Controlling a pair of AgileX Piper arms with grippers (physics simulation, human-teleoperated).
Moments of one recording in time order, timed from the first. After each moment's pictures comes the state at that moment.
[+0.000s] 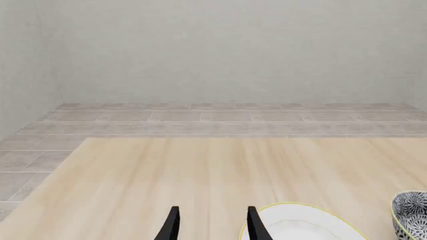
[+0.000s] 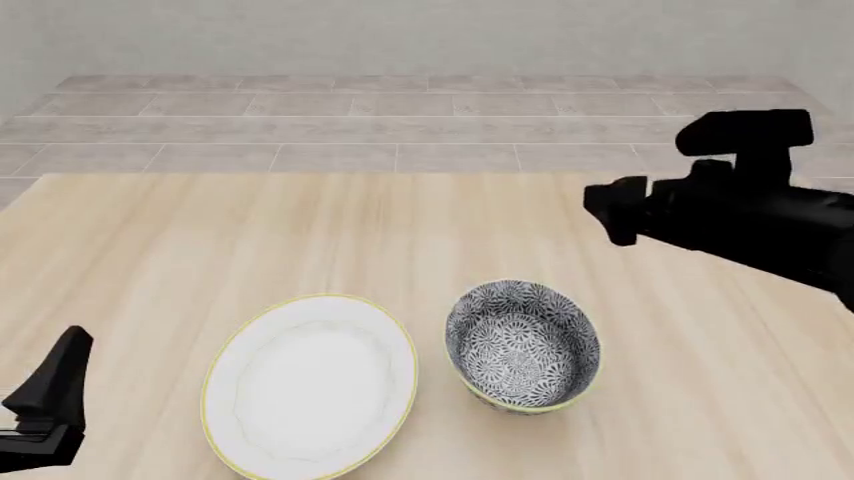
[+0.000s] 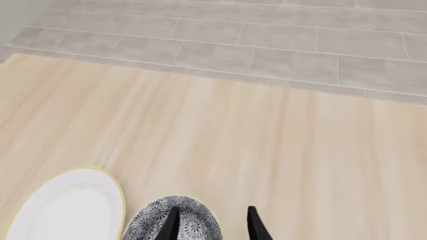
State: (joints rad) left arm 0.00 0.00 0.00 0.00 0.00; right arm 0.33 1.08 -0.74 0.20 0.12
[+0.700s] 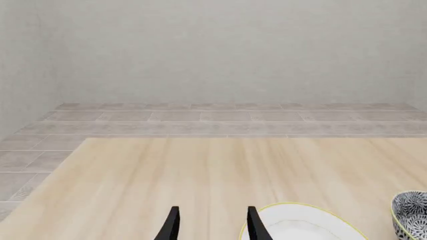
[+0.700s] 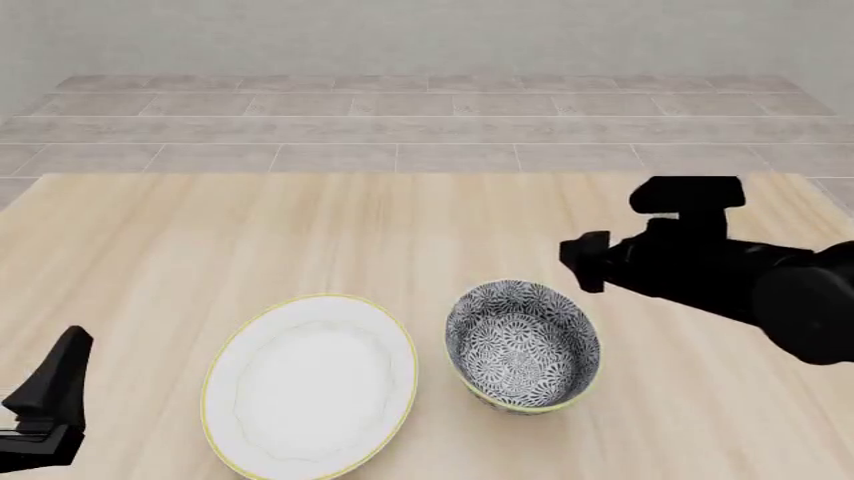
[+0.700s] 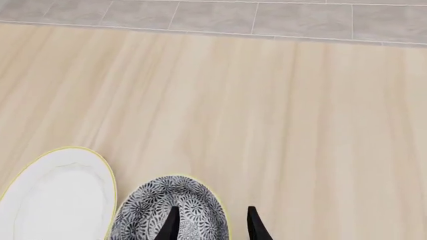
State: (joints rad) left arm 0.00 0.00 0.00 0.00 0.00; right arm 0.35 1.21 -0.63 0.09 0.19
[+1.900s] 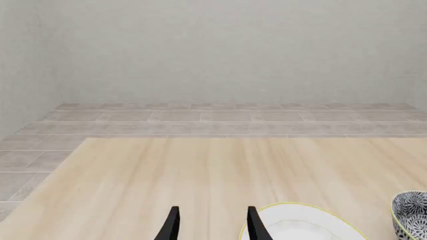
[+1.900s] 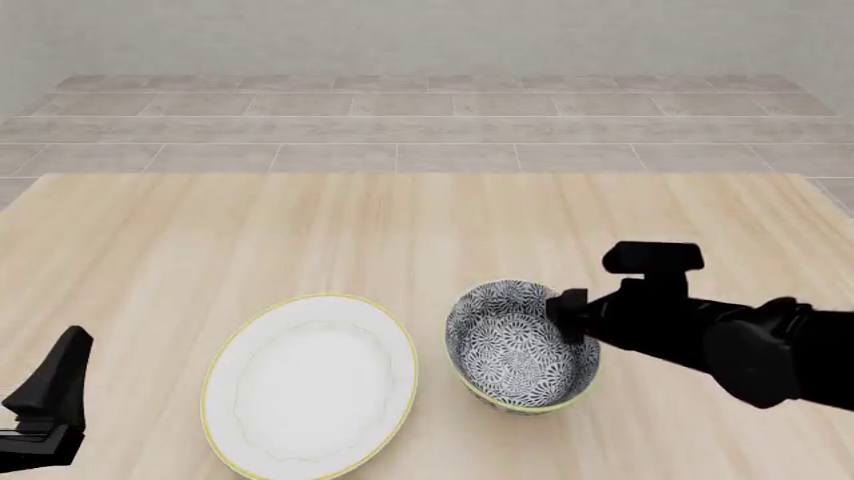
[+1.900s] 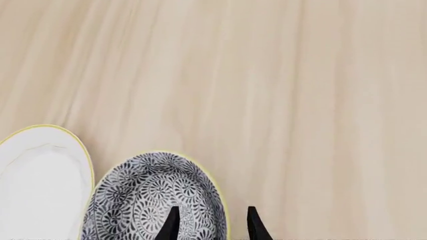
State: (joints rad) left arm 0.00 0.00 0.00 0.00 0.00; right arm 0.37 1.39 -0.49 -0.09 0.27
